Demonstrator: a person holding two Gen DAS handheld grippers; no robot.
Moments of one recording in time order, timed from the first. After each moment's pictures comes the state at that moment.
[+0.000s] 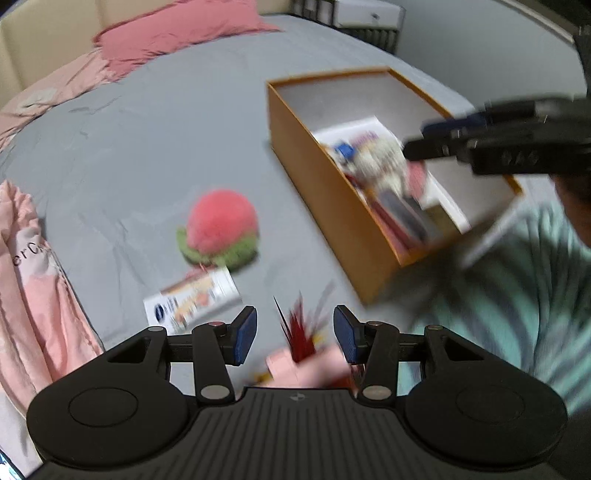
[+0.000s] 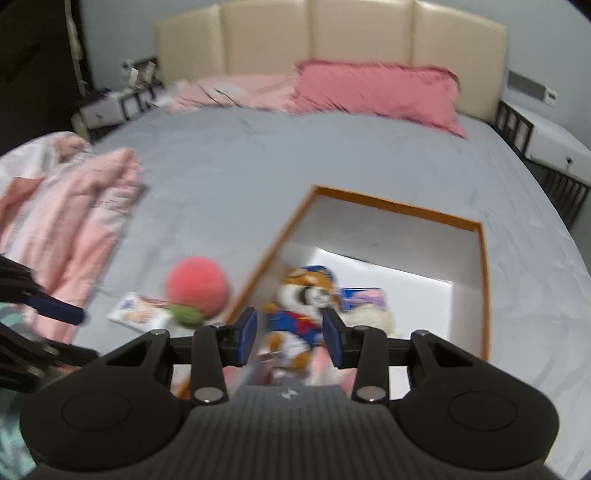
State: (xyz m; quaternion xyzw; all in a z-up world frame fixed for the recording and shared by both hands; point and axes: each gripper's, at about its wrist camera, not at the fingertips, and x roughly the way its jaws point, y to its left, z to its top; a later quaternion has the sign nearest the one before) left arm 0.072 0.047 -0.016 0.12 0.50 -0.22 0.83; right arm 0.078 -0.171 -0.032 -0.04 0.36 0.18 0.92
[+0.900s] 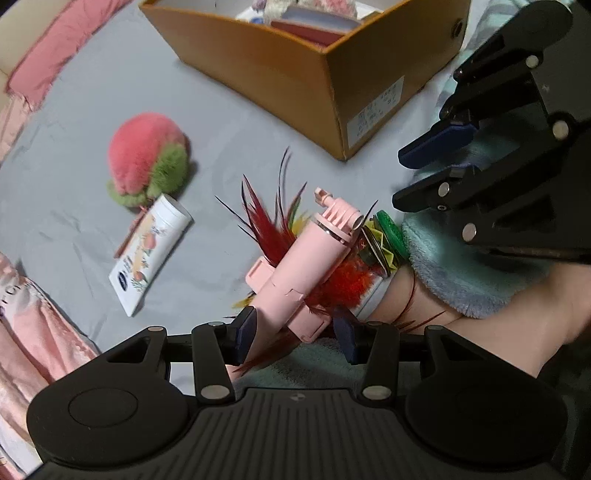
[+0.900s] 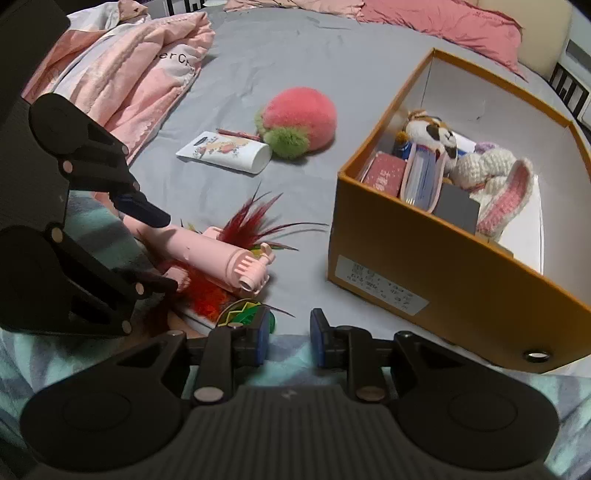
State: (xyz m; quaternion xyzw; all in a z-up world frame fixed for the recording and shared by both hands) left arm 0.043 0.012 -0.106 0.33 0.55 -0.25 0.73; right arm 0.009 -0.100 -0.134 -0.10 0.49 0.21 0.84
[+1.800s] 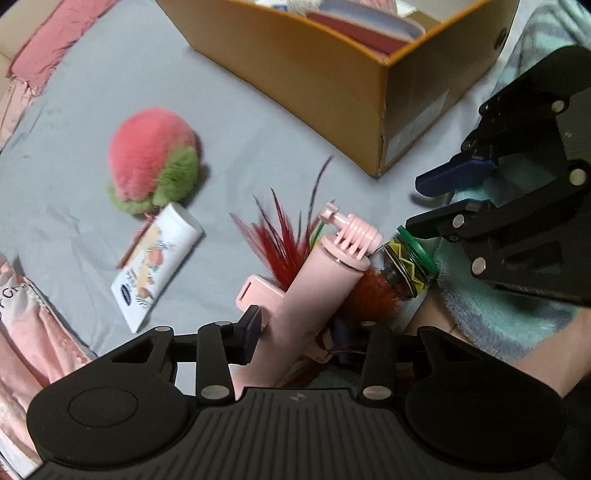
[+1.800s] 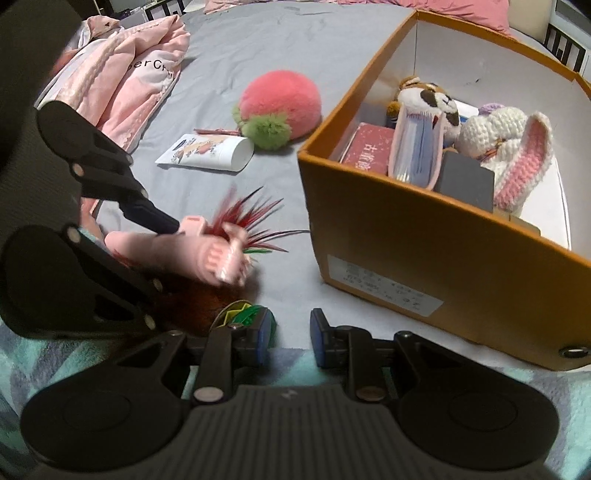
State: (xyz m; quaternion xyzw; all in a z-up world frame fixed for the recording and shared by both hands) left arm 0.058 0.016 -0.112 0.32 0.56 -0.23 0.73; right arm 0.031 -0.113 -0.153 -0.05 0.50 0.21 0.84
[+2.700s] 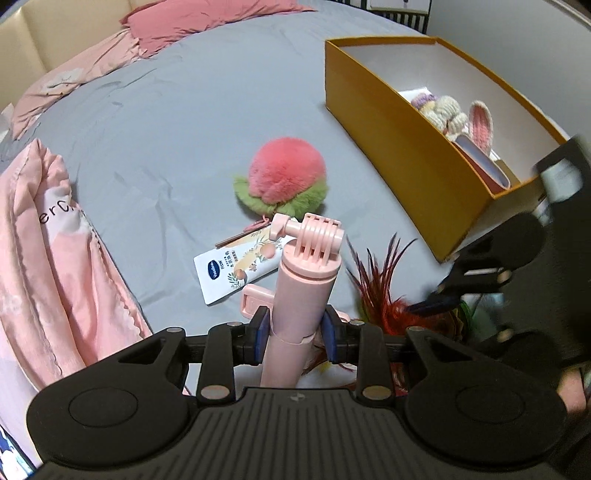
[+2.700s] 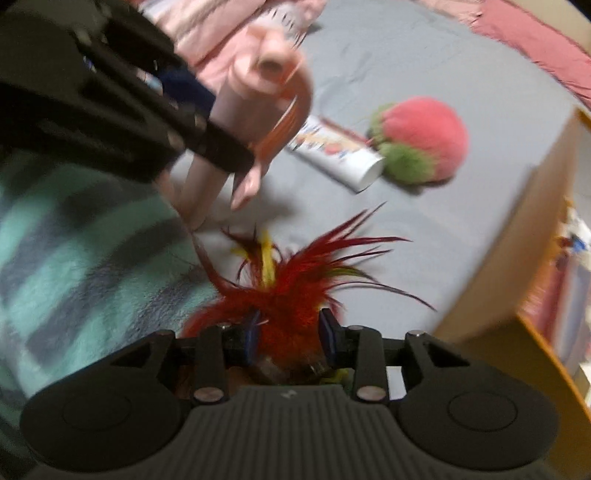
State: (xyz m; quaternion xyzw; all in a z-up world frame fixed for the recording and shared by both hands) left arm 0.072 0.101 -0.061 0.13 0.50 -0.17 0.84; right arm 0.044 -0.026 -0.158 -0.20 0.50 0.34 0.77
